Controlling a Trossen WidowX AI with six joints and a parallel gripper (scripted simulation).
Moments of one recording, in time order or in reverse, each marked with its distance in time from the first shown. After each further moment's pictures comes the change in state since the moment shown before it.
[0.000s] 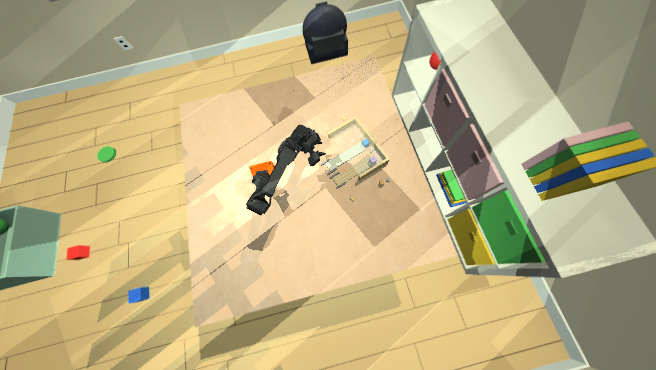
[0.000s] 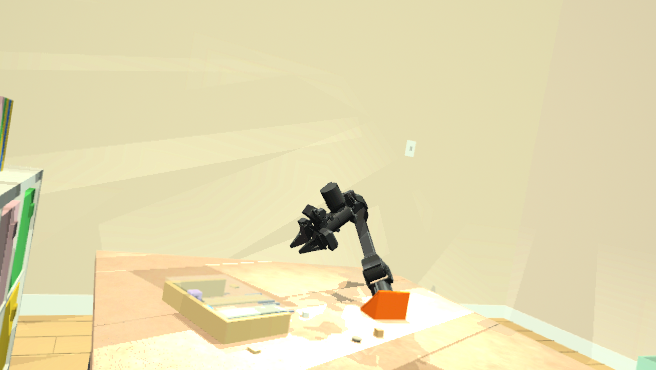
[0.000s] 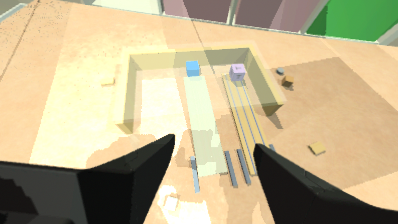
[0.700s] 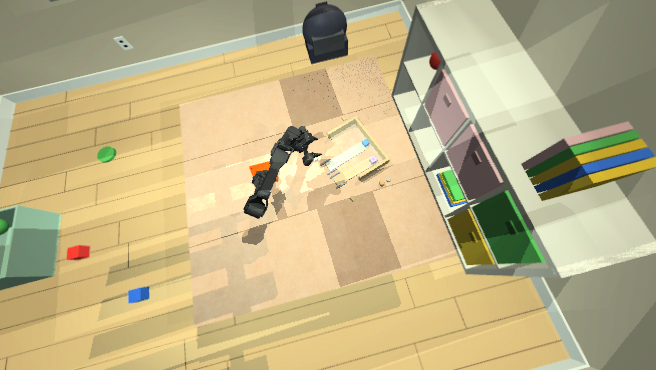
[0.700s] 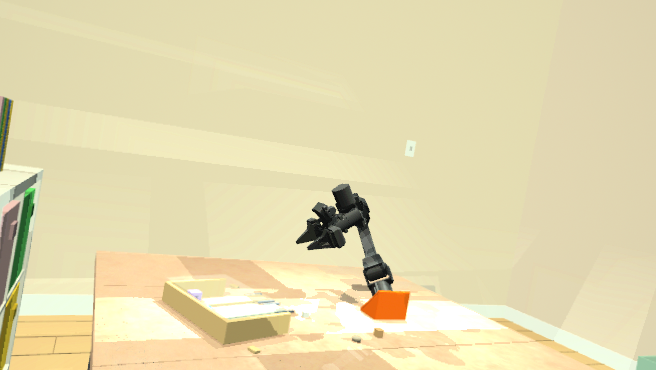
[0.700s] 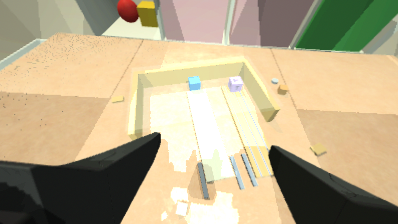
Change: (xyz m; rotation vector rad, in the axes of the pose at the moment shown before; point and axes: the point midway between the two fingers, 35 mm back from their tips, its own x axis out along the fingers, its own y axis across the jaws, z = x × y) arm -0.023 0.007 -0.004 0.064 -0.115 0.001
